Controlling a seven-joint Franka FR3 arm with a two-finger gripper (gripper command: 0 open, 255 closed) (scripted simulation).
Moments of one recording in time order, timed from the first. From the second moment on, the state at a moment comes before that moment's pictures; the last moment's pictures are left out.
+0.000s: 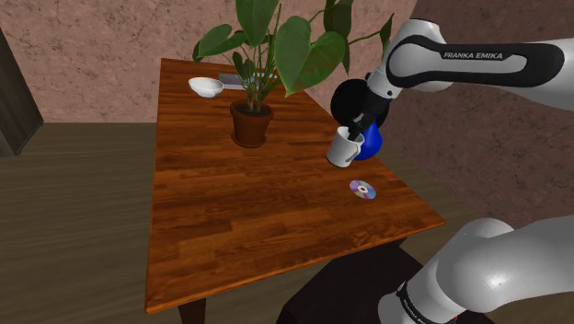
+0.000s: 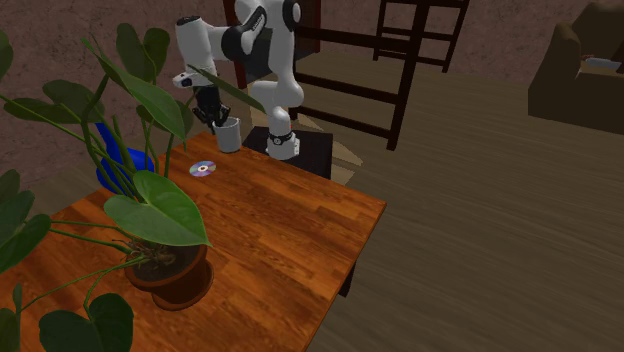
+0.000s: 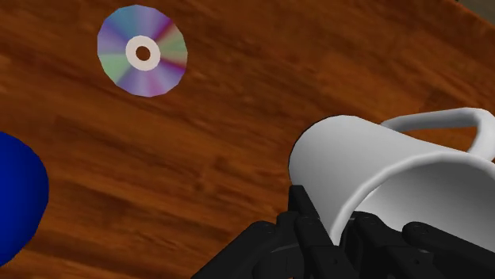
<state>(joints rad) -0.09 -0.51 -0.17 -2.36 0.01 1.94 -0.28</state>
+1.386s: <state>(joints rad) -0.23 -0.33 -0.60 -2.13 -0.06 1.88 -0.83</state>
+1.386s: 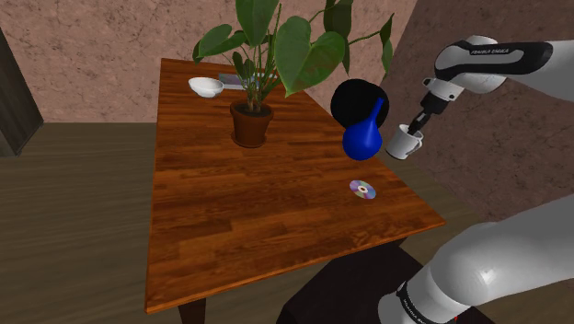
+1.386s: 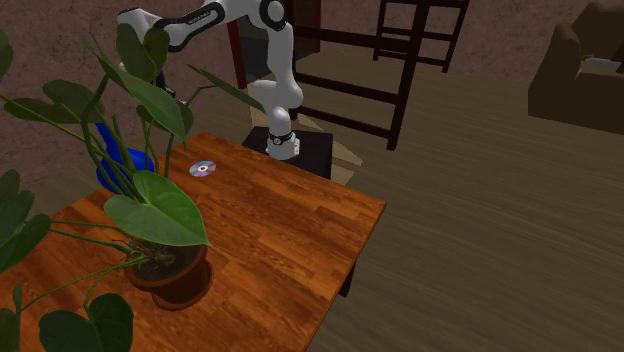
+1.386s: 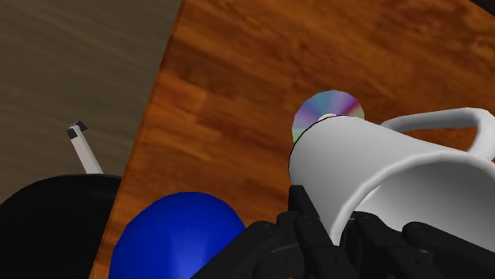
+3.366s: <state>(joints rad) -0.21 -0.16 -0.69 -2.38 0.04 2.27 -0.96</state>
